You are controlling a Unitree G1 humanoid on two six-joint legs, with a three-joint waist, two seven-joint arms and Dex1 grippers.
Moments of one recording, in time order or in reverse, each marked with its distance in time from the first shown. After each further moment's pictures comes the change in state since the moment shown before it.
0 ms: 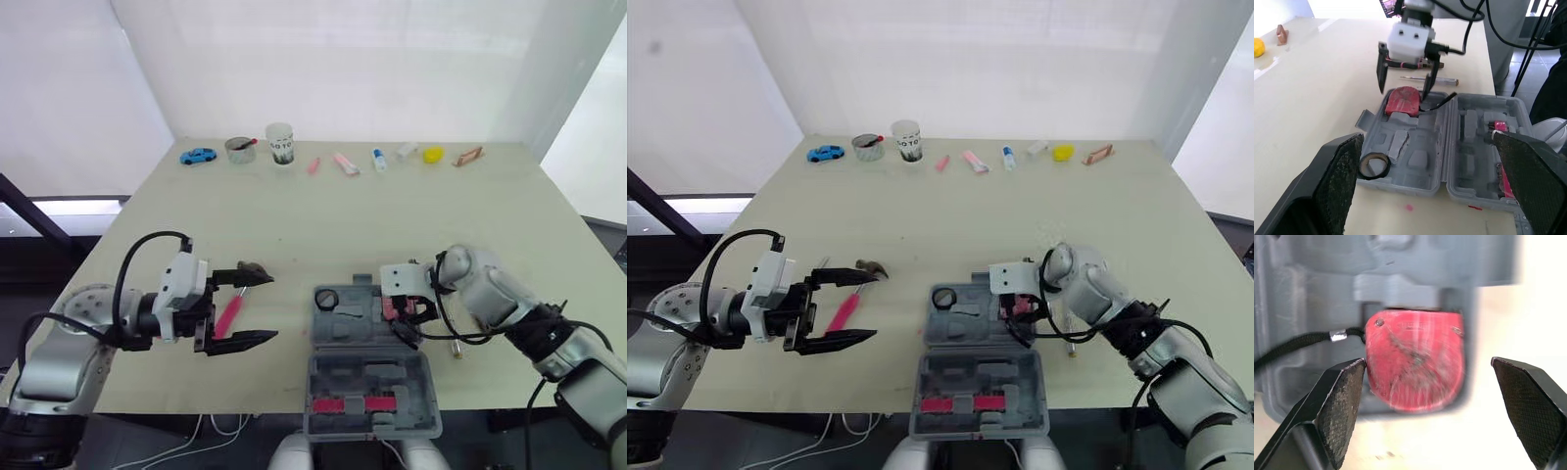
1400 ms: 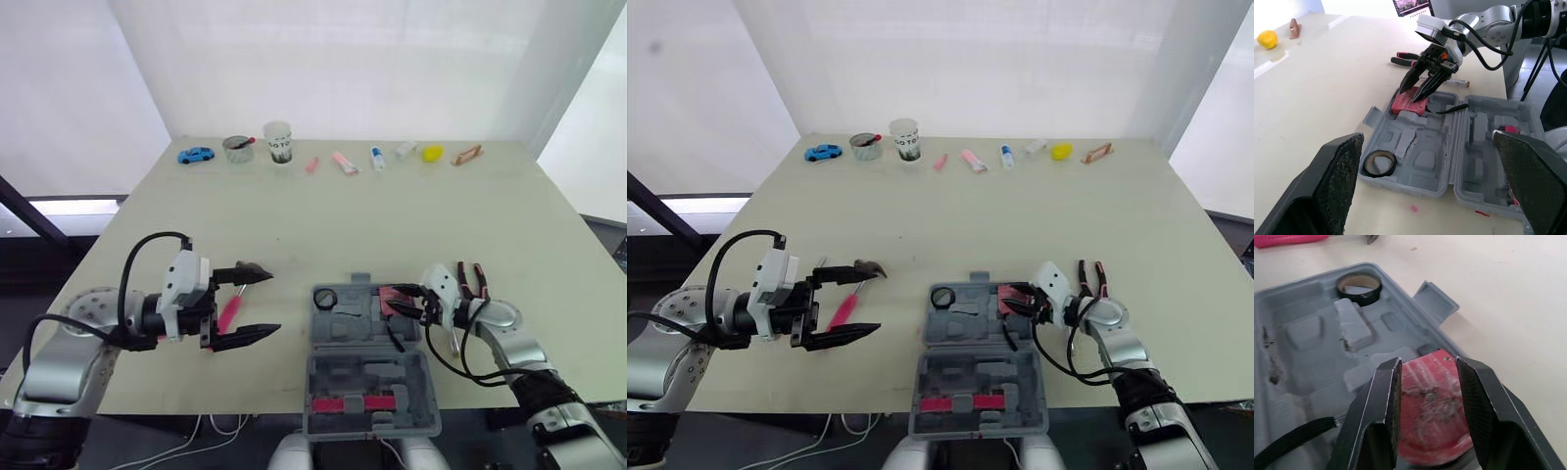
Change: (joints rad) left arm 0.019 -0.018 -0.004 -0.004 -0.005 0.023 0.077; right arm 0.355 0.256 -0.461 0.437 0.442 -0.588 -0.236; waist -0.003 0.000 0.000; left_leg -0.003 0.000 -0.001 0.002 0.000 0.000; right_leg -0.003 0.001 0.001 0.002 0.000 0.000
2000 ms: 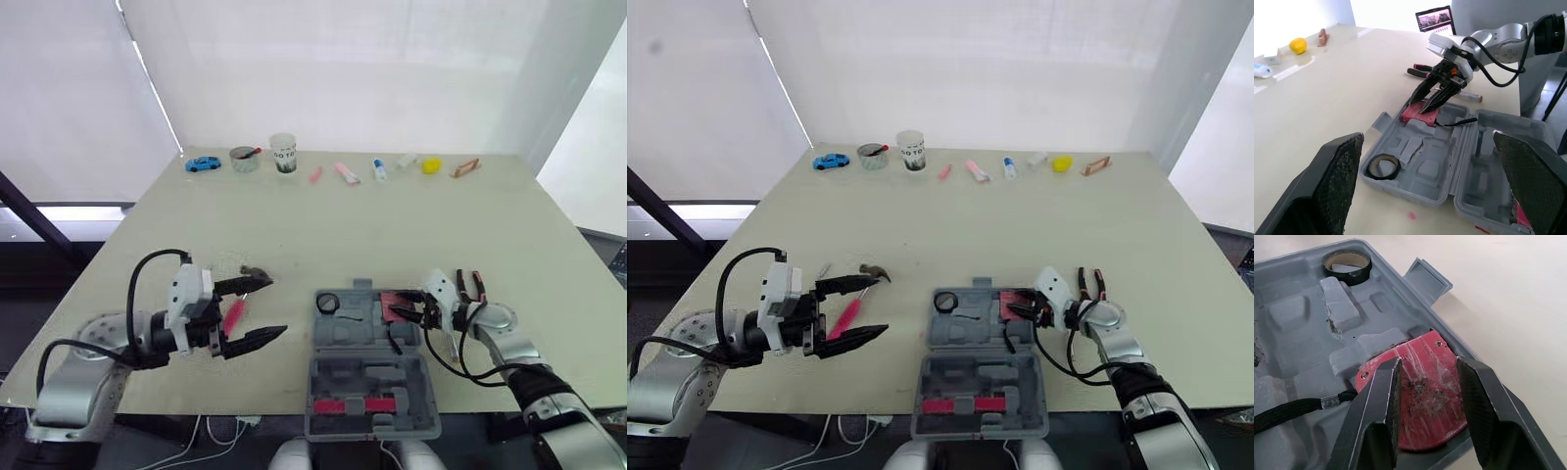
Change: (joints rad) left arm 0.110 -0.100 0.010 -0.037 0.000 -0.016 0.114; right arm -0.008 -0.001 0.033 0.156 -0.026 -0.068 -0.013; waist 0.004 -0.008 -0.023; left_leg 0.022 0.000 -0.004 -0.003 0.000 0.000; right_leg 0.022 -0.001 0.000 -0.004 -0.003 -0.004
